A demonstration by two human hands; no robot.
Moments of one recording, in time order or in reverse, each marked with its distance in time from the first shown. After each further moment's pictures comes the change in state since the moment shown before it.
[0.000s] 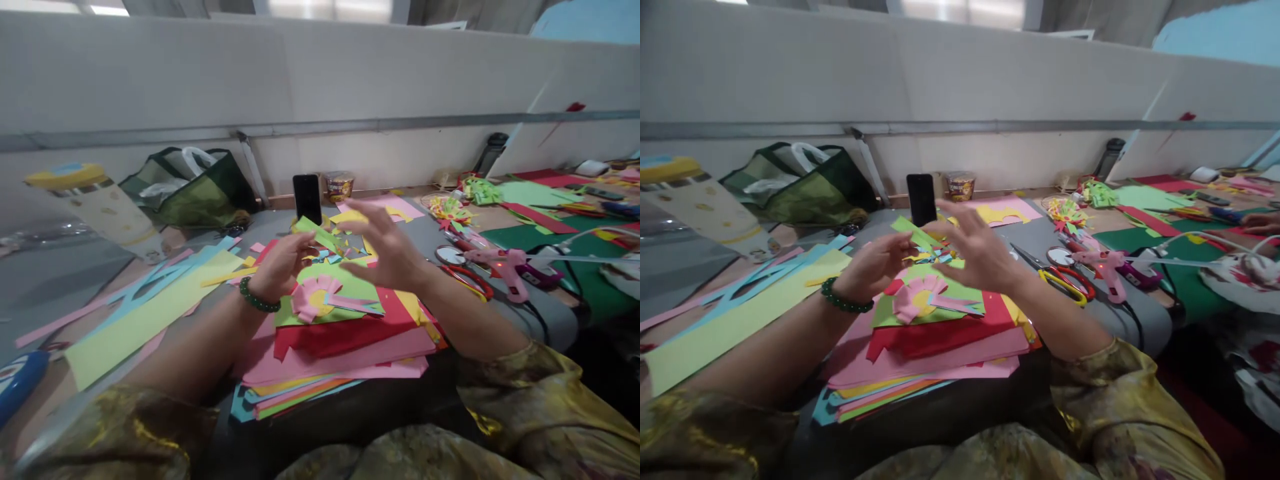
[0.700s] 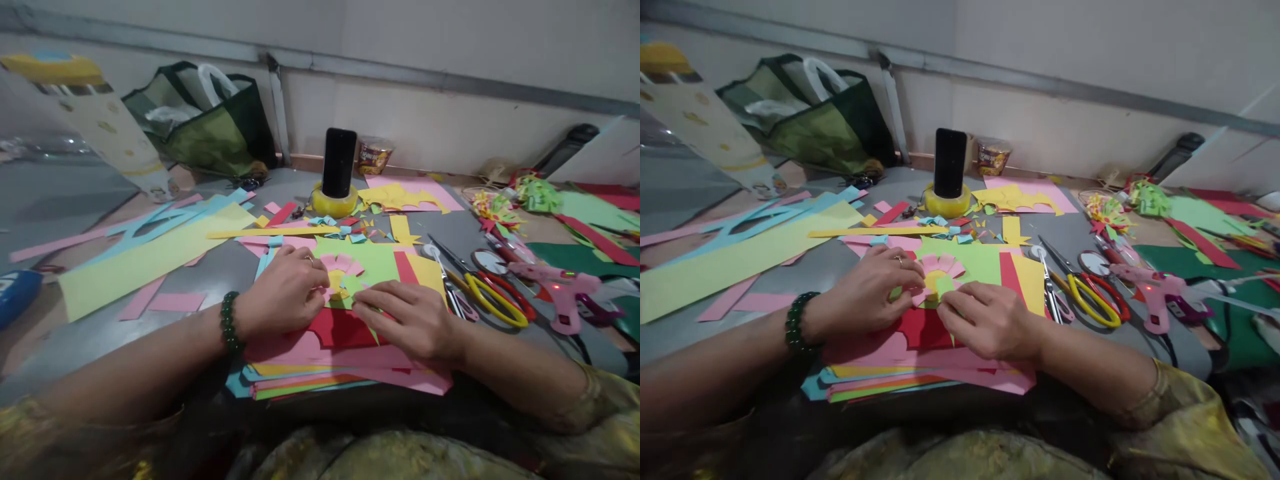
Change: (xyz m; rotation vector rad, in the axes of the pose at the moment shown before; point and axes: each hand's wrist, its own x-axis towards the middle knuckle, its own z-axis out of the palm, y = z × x) left_hand -0.047 -0.039 -0.055 1.519 -0.373 0.631; right_hand -0.028 -0.065 -0.009 0.083 -0.266 -0.337
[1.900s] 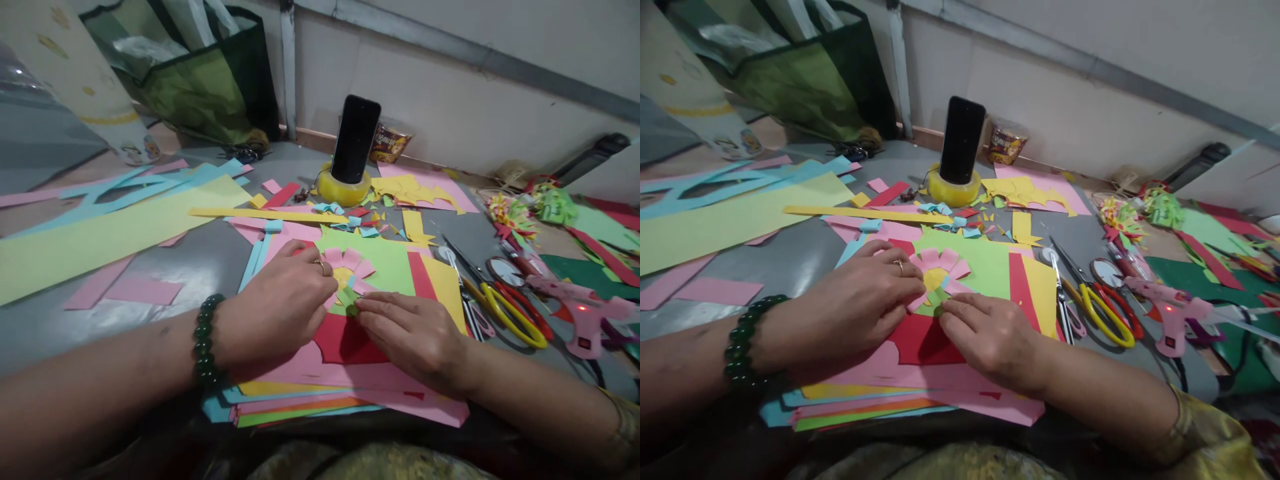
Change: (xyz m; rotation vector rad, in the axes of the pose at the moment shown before) left_hand -0.006 0.001 0.011 0.030 0.006 0.064; right_hand -0.009 -0.006 0.020 0.213 -0.118 0.146
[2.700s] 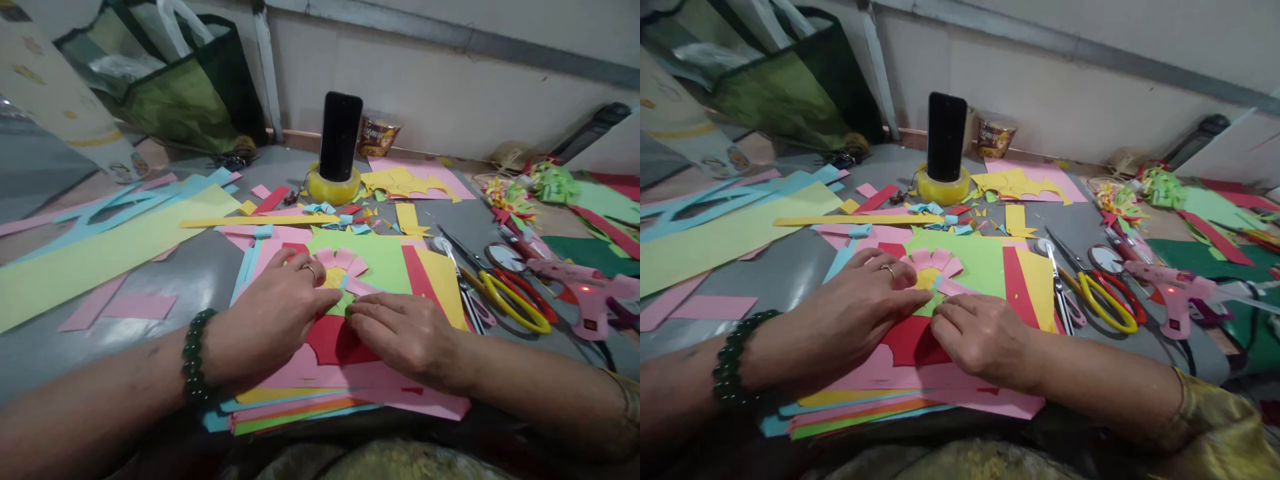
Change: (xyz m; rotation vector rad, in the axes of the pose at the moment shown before) left_hand -0.002 0.003 0.005 0.050 -0.028 0.034; right_hand 0.000 -0.003 0.005 -0.088 -0.035 -0.033
